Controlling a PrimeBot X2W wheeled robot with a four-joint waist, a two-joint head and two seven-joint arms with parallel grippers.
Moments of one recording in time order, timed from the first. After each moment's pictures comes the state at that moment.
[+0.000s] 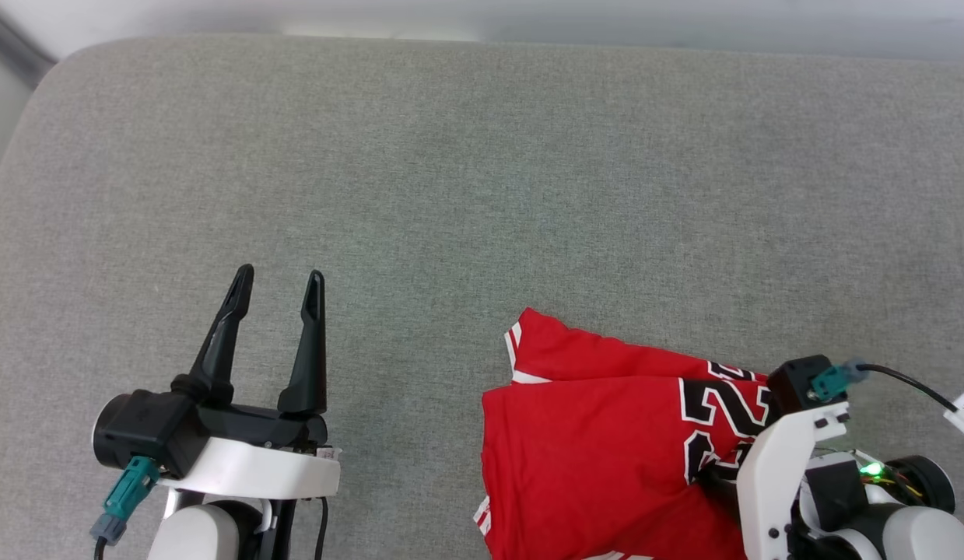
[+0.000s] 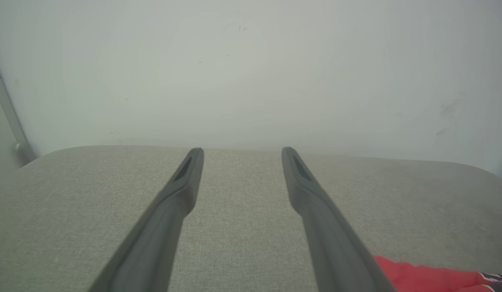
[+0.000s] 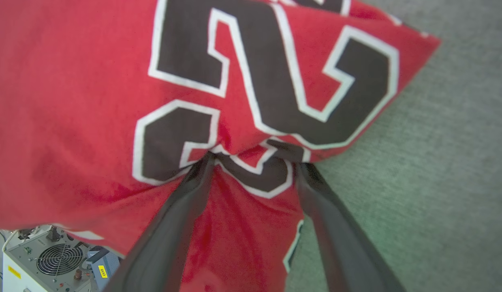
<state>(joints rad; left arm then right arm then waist) -0.10 0.10 -0.05 -0.10 -0.24 -0.13 -0.26 -0.05 -0.13 0.10 -0.08 0.28 0.13 1.00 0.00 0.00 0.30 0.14</state>
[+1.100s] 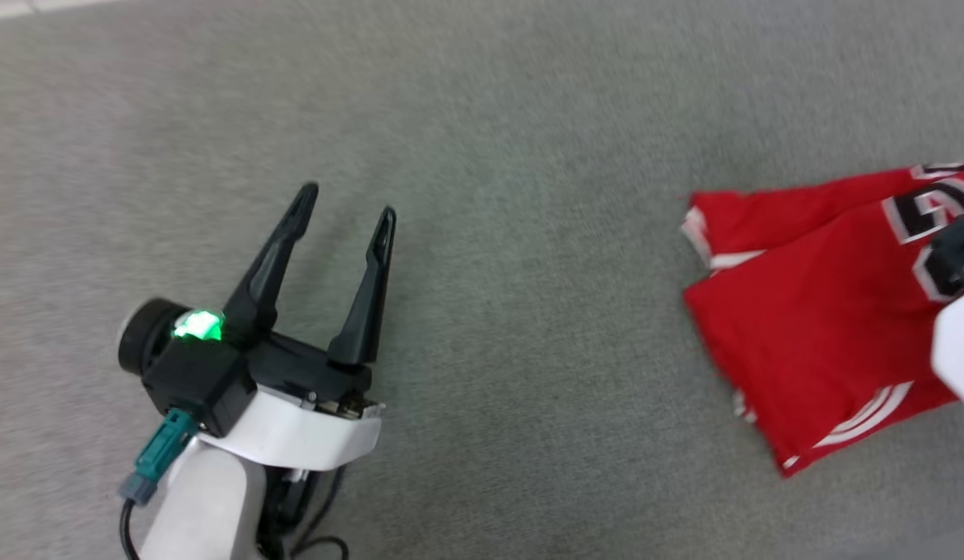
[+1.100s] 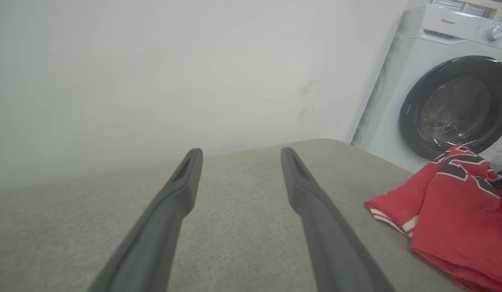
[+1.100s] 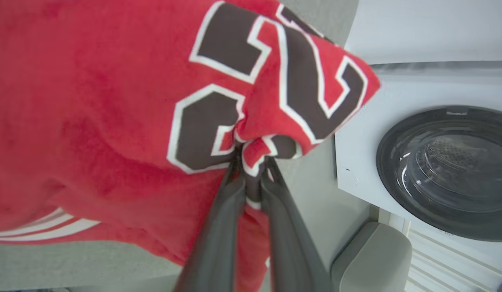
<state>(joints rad) -0.24 0.18 -0.21 -0.16 -0.22 -0.13 -0.26 -0.37 -0.81 0.29 -0.20 0.13 0.13 0.89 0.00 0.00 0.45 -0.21</state>
